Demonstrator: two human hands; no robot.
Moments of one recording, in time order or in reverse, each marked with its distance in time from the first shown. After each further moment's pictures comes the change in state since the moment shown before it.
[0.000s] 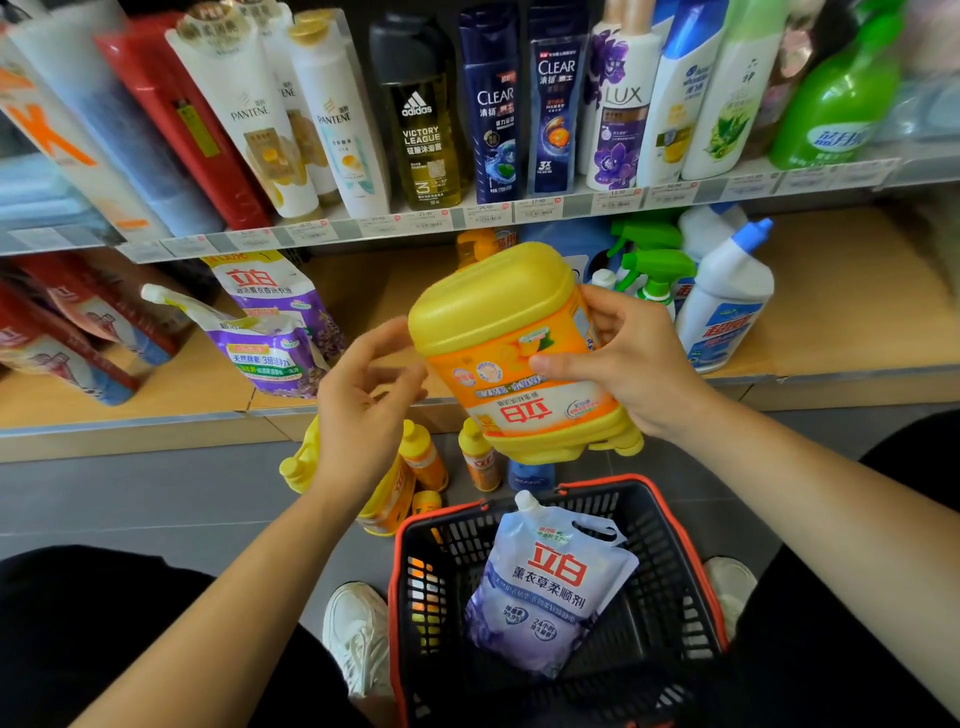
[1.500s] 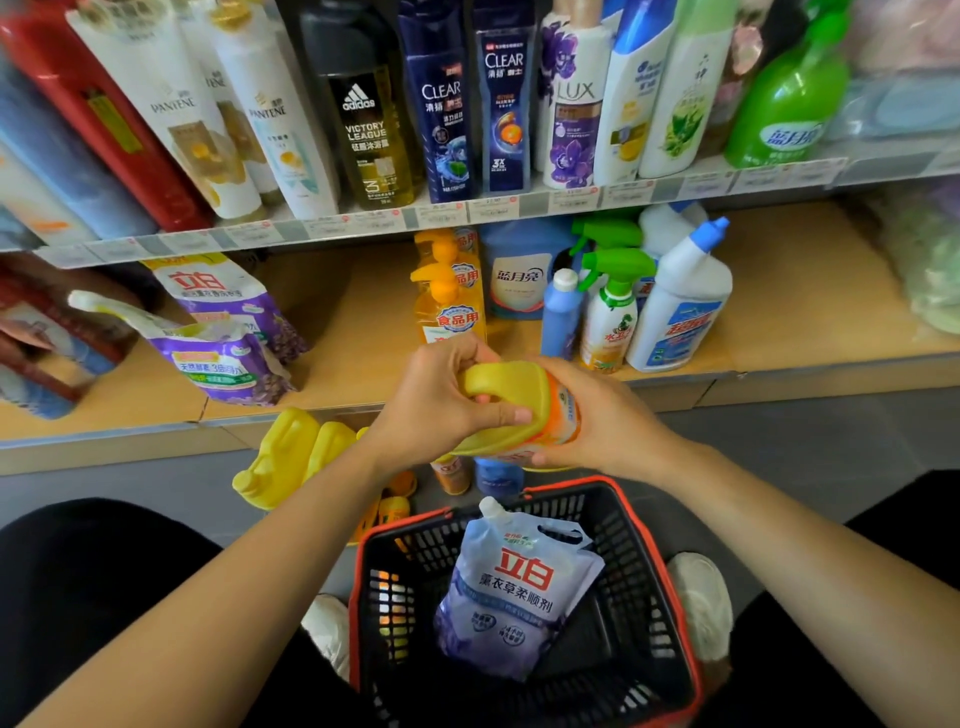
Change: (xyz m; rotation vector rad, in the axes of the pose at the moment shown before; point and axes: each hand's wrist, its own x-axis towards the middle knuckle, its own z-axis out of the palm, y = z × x) left_hand 0.027 0.015 0.079 0.185 -0.490 0.006; right_hand -0.021 0.063 -0.047 -0.761 -0.232 0.014
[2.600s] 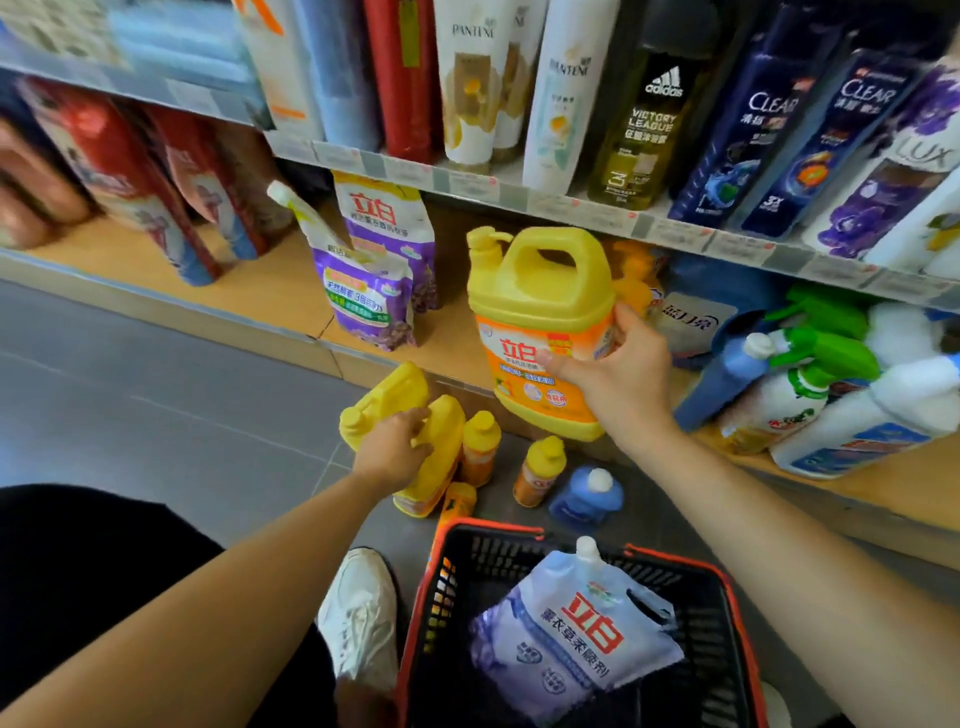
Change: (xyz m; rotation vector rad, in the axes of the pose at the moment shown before) left_hand -0.091 -0.237 -0.070 0.368 0.178 -0.679; right_hand 0.137 -0.093 0.091 0.334 0.321 0.033
